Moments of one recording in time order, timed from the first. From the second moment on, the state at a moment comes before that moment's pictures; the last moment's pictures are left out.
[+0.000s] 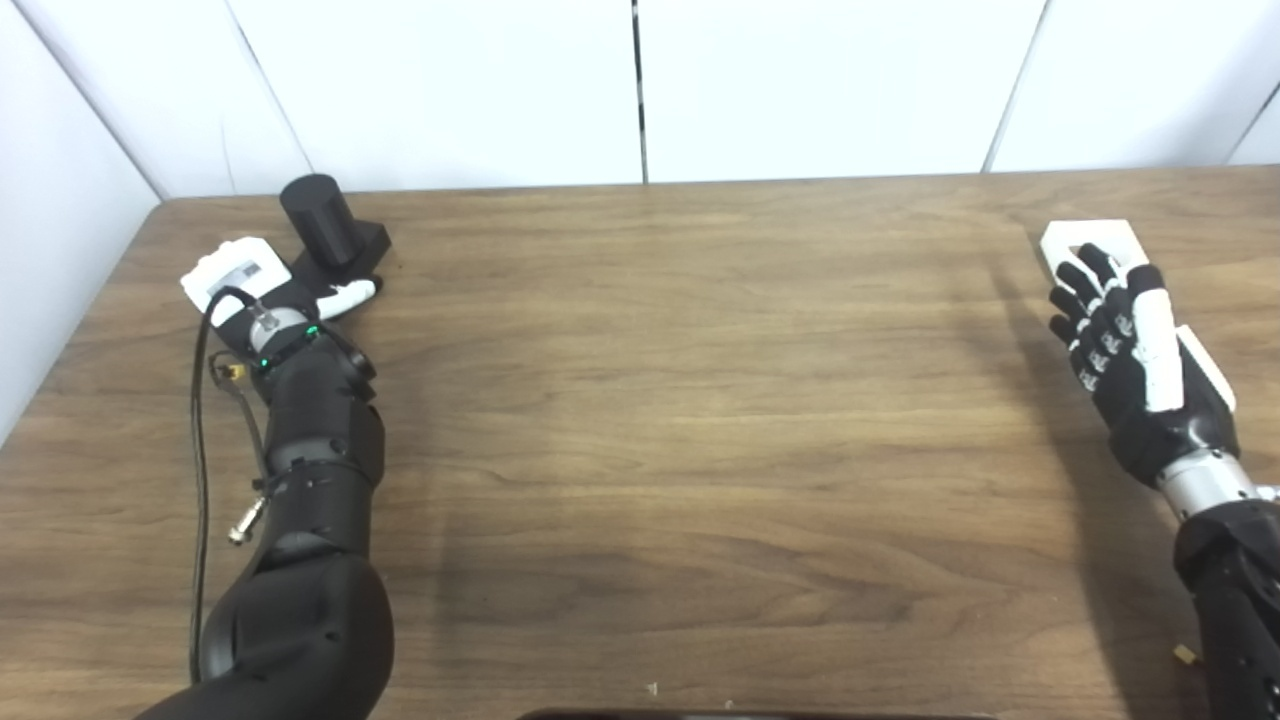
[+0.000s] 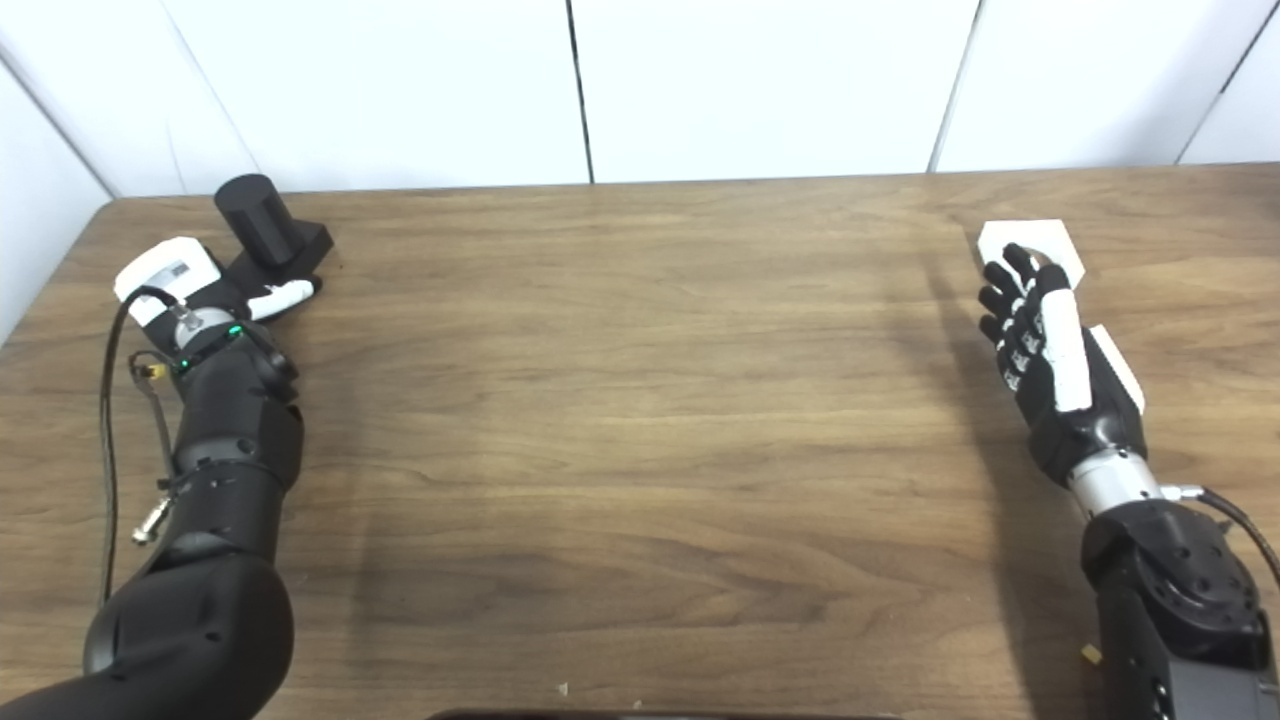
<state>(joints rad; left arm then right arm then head) -0.70 0.19 0.38 0.79 1.45 0.46 0.06 -0.09 -0.33 -0.23 -0.13 0.29 0.28 0.15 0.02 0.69</state>
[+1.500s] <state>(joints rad) -0.57 0.23 0.17 0.53 0.97 0.46 0.21 -0.09 -0.34 -0.23 -0.15 0.29 0.30 0.15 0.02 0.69</state>
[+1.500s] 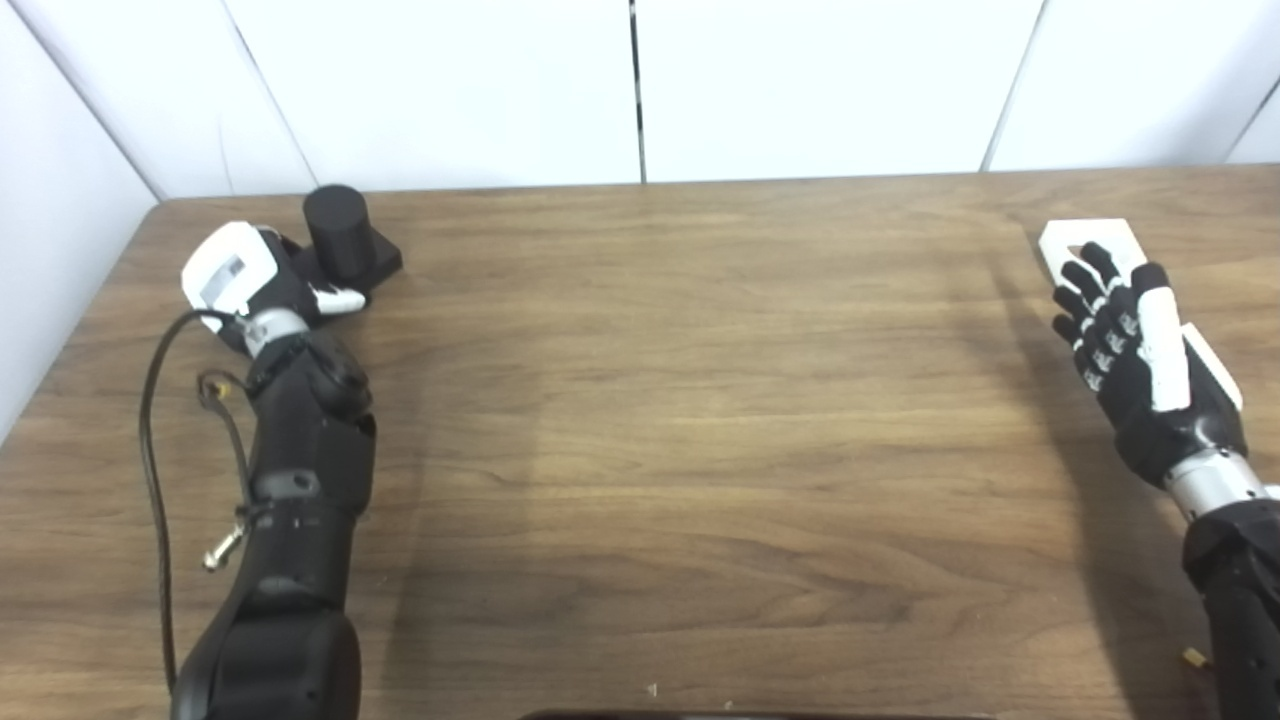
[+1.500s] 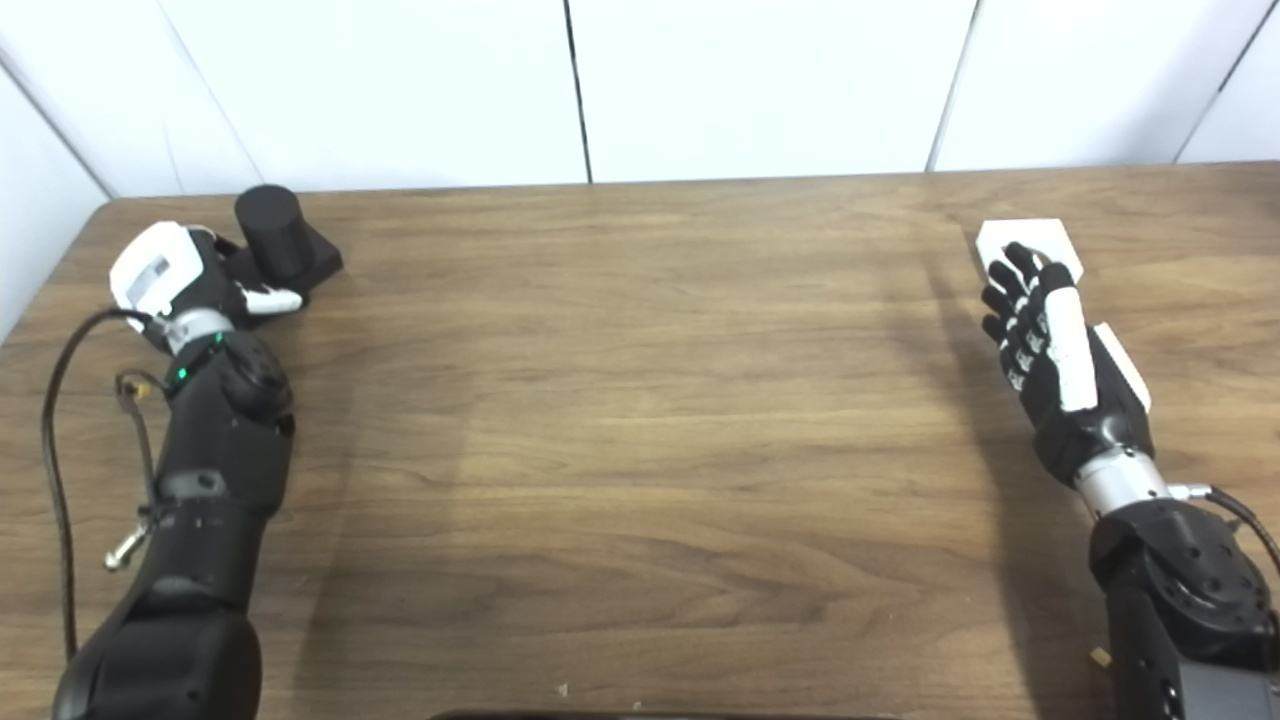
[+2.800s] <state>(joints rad) -0.11 0.04 -0.27 -0.46 0.93 0.46 -0.44 -0.09 -0.28 -0.20 -0.18 0.25 0.31 0.13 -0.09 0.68</state>
